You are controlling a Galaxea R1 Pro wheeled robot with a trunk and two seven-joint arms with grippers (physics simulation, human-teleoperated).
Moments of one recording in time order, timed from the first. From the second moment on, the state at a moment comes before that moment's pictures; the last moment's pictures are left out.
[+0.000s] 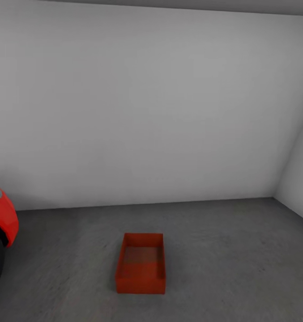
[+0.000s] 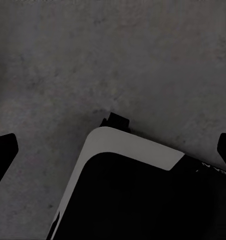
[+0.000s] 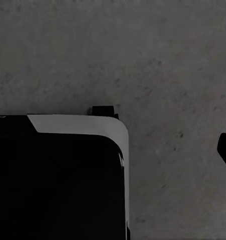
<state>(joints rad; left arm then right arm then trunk) -0.23 0.02 -0.01 0.00 0.38 -0.06 0.12 -0.14 -0.04 0.06 0.03 -0.07 -0.19 0.00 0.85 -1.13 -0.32</state>
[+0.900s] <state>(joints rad) -0.23 0.02 -0.01 0.00 0.38 -0.06 0.12 -0.14 -0.05 0.06 0.03 -0.07 -0.19 0.00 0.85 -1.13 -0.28</state>
